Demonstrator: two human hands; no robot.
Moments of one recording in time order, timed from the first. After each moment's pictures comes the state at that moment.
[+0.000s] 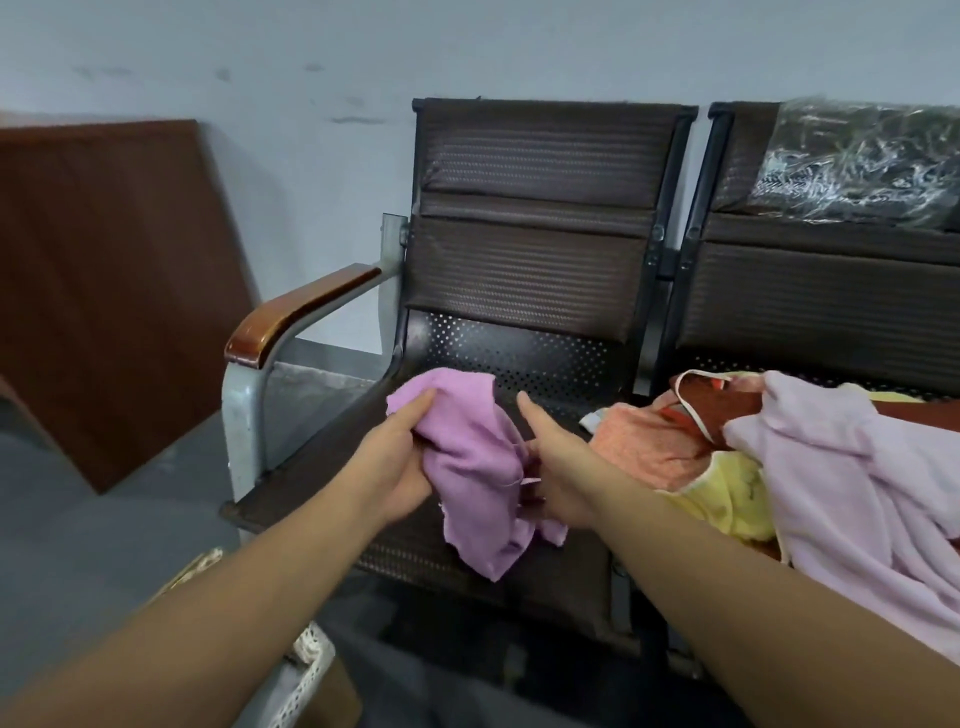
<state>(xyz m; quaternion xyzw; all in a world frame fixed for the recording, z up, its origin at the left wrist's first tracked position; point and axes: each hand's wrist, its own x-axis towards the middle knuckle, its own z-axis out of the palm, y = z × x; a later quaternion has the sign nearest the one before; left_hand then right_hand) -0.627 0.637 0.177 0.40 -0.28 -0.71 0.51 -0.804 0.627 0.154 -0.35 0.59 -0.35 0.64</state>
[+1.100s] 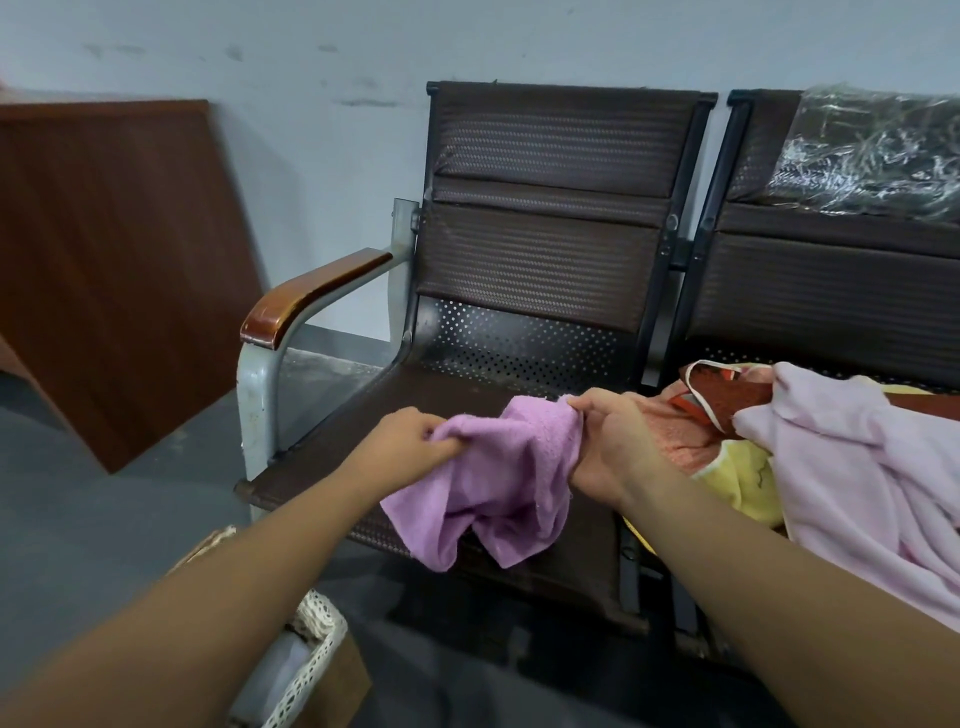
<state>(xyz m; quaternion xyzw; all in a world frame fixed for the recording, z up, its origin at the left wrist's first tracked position) -0.589 0.626 0.152 0.58 -0.76 -0.22 0.20 -0.816 0.649 0.177 -0.20 0.37 -0.55 0.73</state>
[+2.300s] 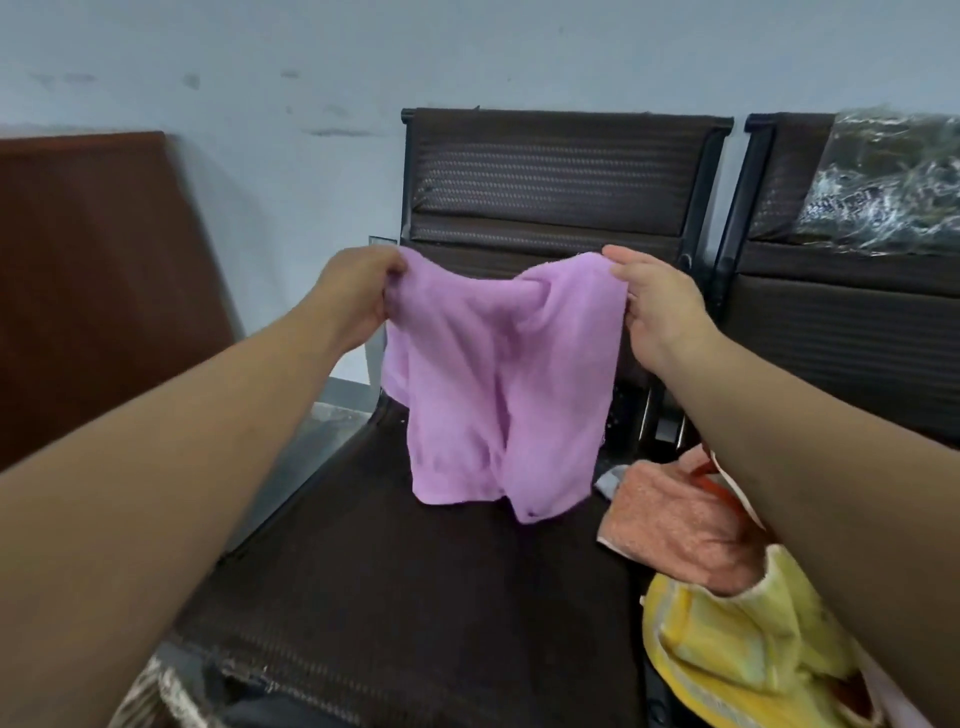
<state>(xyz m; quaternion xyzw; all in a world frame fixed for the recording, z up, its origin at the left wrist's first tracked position) -0.602 0.414 0.296 0.48 -0.47 -0.48 0.57 -0.891 0.437 0.280 -0.39 0.48 -0.66 0.44</state>
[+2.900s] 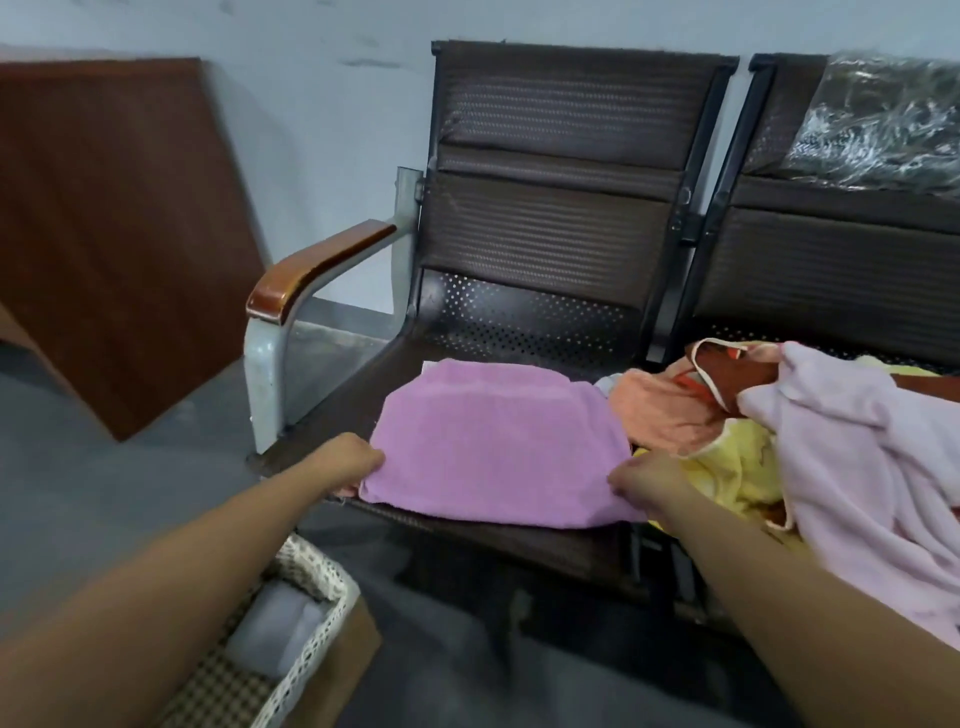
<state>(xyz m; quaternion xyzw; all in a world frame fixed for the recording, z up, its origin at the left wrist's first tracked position) -0.513 0.609 0.093 0.72 -0.56 -0.40 0.12 -0.895 0.634 0.073 -0.44 0.81 -0.20 0.34</state>
